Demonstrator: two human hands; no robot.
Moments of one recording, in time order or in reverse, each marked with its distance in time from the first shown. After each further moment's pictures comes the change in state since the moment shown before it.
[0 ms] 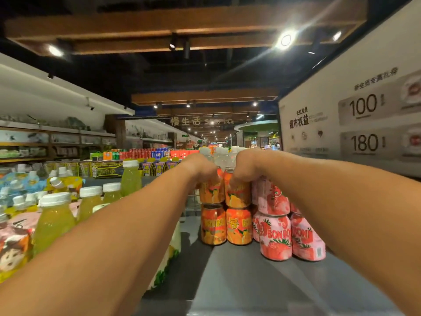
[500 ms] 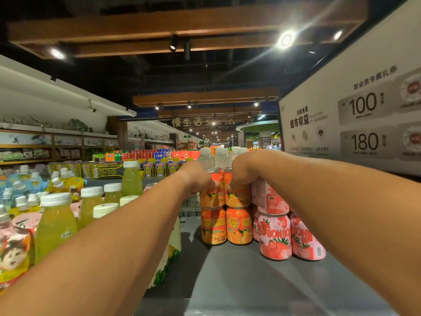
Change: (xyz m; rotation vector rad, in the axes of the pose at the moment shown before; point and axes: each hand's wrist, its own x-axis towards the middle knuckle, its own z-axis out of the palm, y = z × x) left_hand 0.002 -0.018 -0.001 0.252 -0.014 0.060; right_hand -0.006 -0.010 -0.001 -0.203 -0.152 -0.067
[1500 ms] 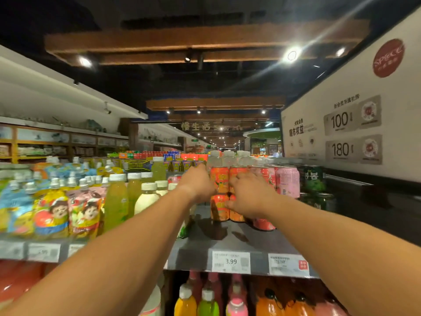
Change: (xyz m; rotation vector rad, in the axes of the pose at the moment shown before) left_hand -0.134 -0.008 -0.011 0.118 0.224 0.079; right_hand -0.133 -0.051 0.063 0.082 0.485 -0.076
